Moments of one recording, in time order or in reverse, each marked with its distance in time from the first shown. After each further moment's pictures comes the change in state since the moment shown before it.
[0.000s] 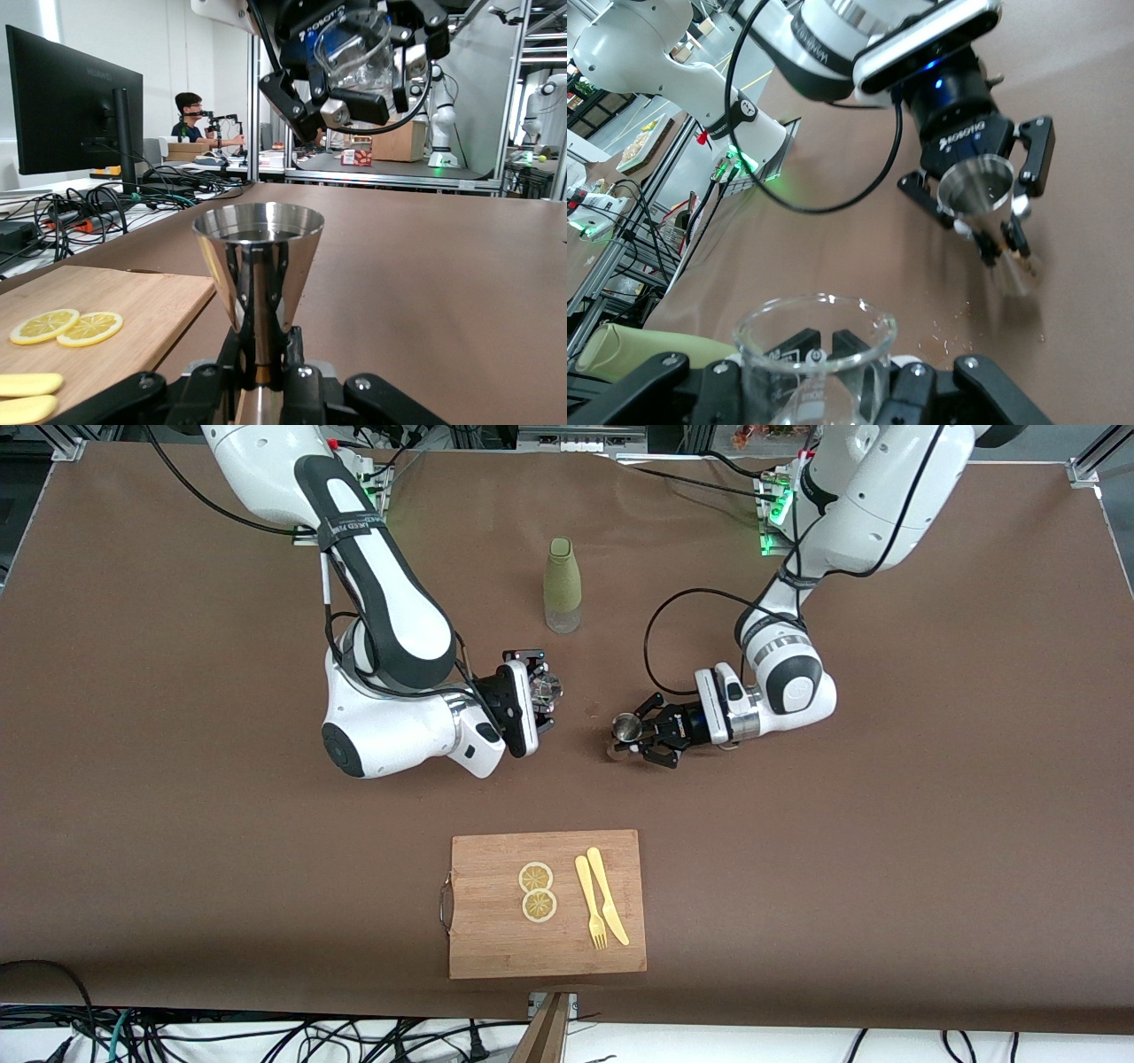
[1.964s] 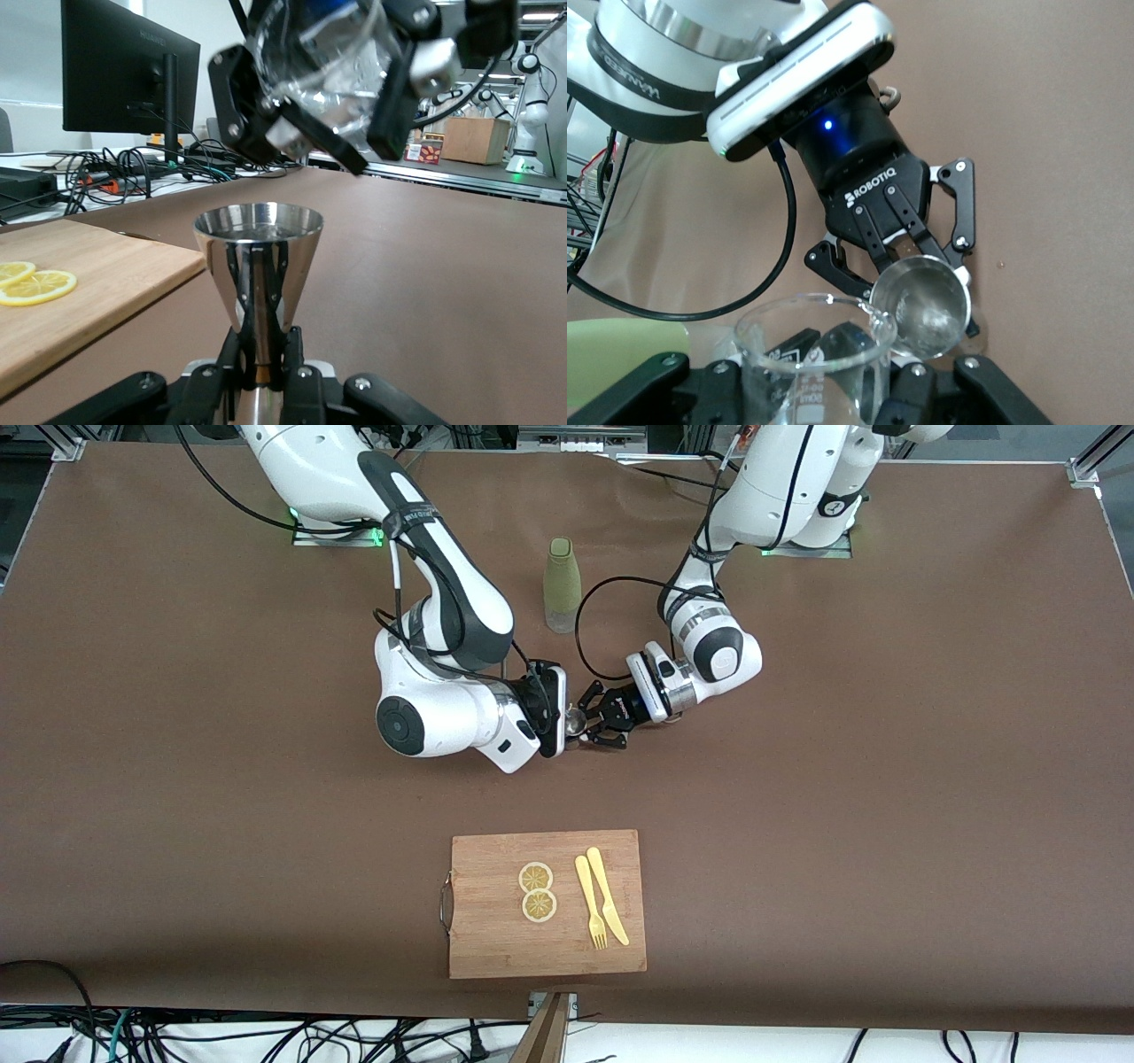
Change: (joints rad) left arm -0.430 0.061 0.216 0.013 -0.480 0.054 0.007; right arm 0.091 0.037 -0.005 0.000 -0.221 0.150 0.176
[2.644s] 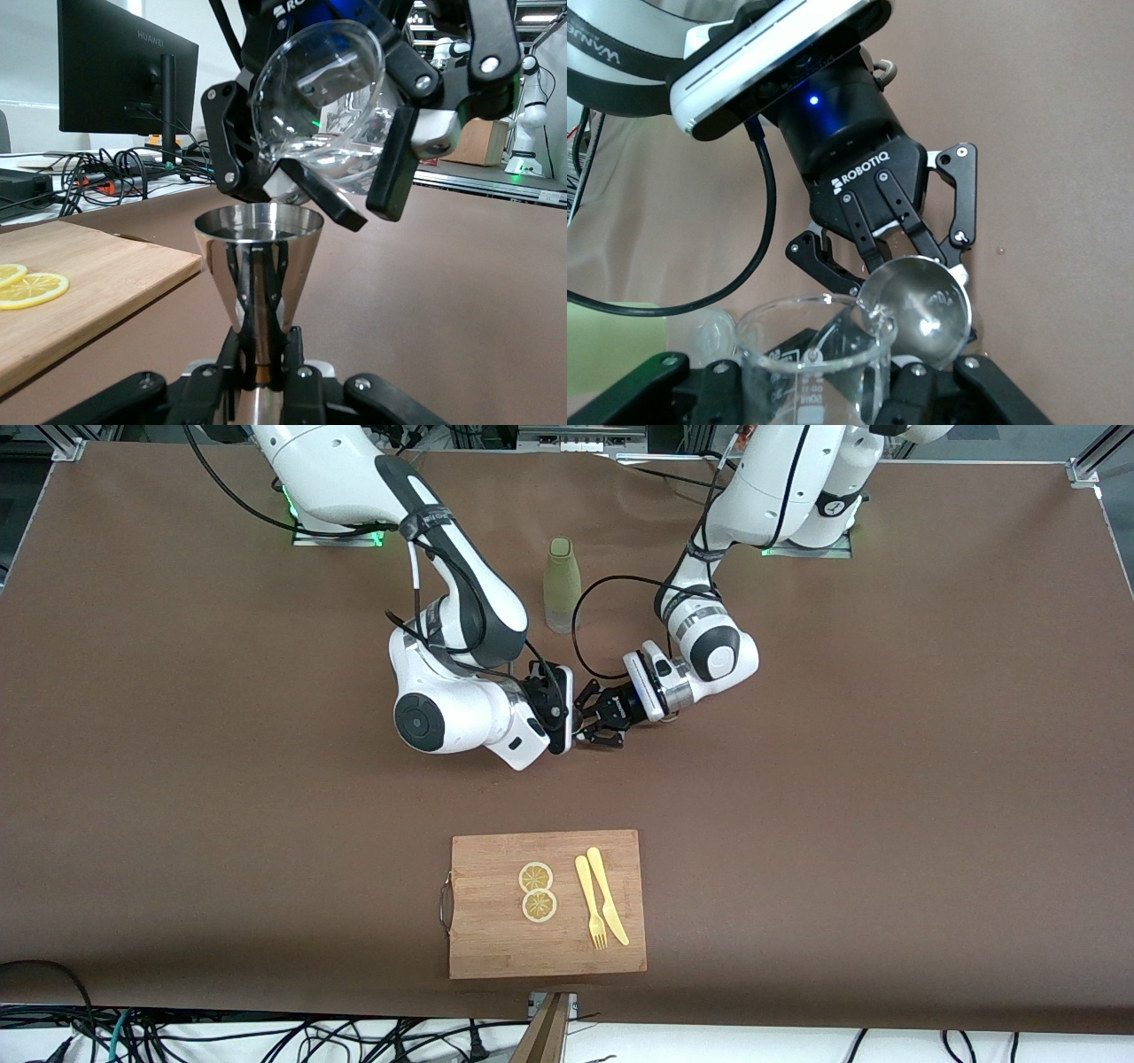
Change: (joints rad) left arm -0.010 0.003 0.000 0.003 -0.002 0.003 0.000; right arm 0.020 0.016 0.000 0.000 -0.055 0.024 0.002
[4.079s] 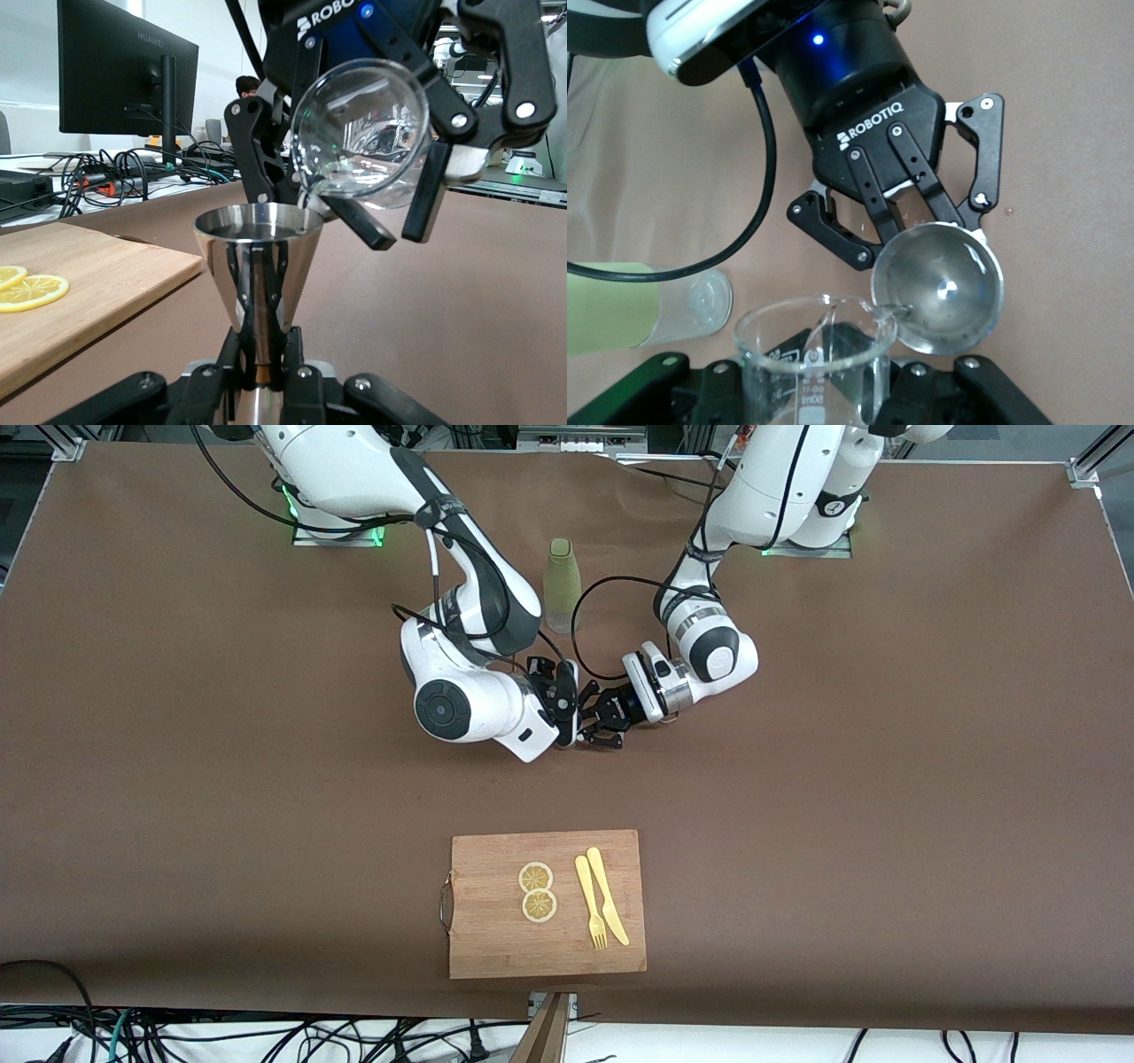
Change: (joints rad) left arm 0.000 0.003 0.000 0.007 0.000 0.002 0.000; right arm 0.025 -0.008 0.001 0.004 -0.129 -0.033 0.052
